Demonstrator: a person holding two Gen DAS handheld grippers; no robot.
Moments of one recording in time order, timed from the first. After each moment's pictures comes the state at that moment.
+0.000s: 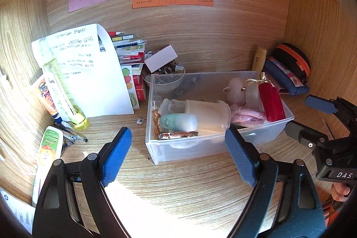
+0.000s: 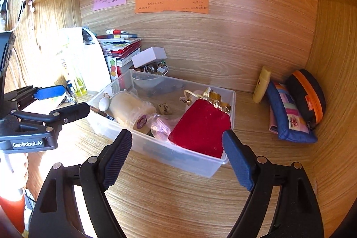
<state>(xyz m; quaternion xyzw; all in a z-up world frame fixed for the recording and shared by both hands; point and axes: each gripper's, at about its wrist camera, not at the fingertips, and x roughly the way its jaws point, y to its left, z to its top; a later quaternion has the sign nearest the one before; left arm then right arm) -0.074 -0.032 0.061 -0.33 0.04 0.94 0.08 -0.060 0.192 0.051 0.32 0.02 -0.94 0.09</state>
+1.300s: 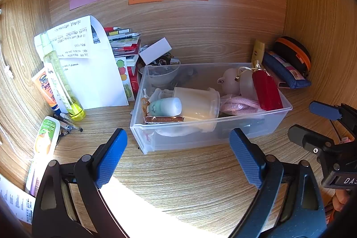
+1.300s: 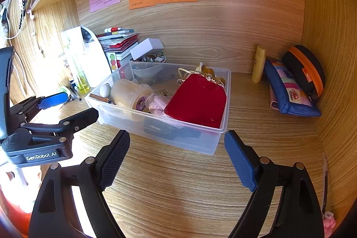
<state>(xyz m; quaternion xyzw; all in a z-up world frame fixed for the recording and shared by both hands) -0.059 -0.011 0.046 -0.32 0.04 0.94 0.07 -0.040 0.208 0.034 0.33 -0.01 -0.94 0.09</state>
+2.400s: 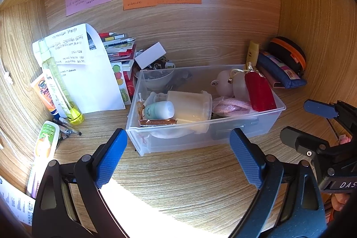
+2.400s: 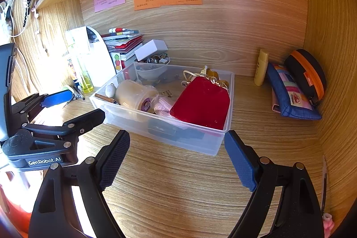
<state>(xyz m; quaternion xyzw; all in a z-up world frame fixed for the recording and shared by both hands) -0.053 -0.004 0.050 -0.32 0.05 0.94 0.09 -0.037 0.205 0.038 0.32 0.00 -0.94 0.10</state>
